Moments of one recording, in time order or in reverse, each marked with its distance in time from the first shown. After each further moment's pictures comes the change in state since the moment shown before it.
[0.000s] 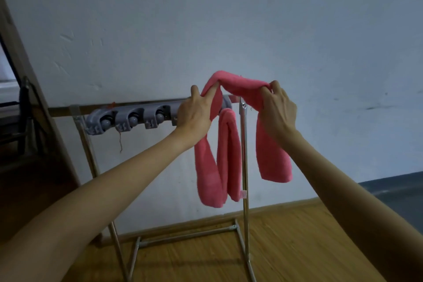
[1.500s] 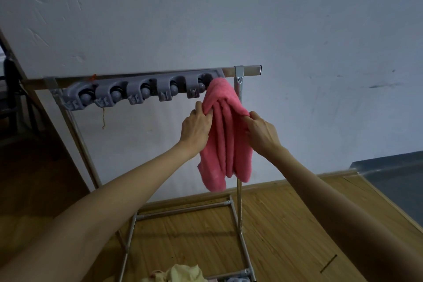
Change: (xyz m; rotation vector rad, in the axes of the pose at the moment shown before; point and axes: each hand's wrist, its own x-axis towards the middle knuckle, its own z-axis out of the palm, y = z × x) left_hand -0.040 0.007 0.124 0.057 -0.122 0.036; right_hand -0.071 0.034 0.107 0.120 -0.388 -0.157
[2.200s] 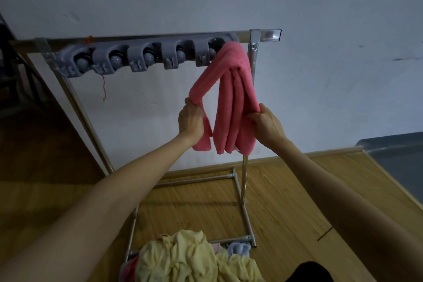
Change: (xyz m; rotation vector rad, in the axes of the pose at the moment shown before) left_hand -0.031 -0.031 0.082 -0.339 -0.009 -0.352; right_hand -0.019 0.012 0.069 0.146 -0.086 0.009
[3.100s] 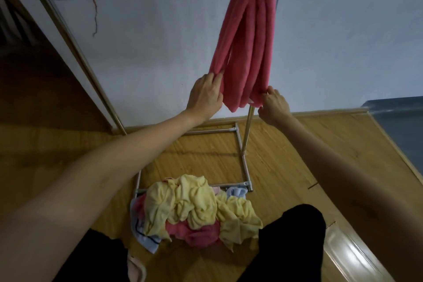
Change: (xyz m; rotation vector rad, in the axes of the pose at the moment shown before) left_hand -0.076 -0.021 0.015 -0.065 -0.011 0.407; right_hand -0.057 -0.005 0.056 -0.160 -0.250 0.118
